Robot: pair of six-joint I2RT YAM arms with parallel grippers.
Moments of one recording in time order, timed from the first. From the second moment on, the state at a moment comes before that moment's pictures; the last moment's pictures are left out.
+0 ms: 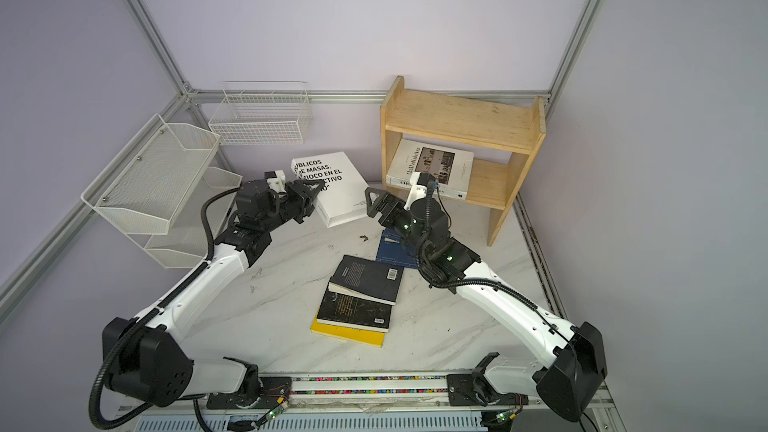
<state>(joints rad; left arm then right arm) -0.28 1.34 1.16 0.04 0.28 -1.25 0.67 1.28 1.10 0.13 0.02 0.98</state>
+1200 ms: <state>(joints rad) -0.53 1.41 1.21 0.43 -0.06 -1.19 0.62 1.51 1.01 0.88 -0.37 1.43</state>
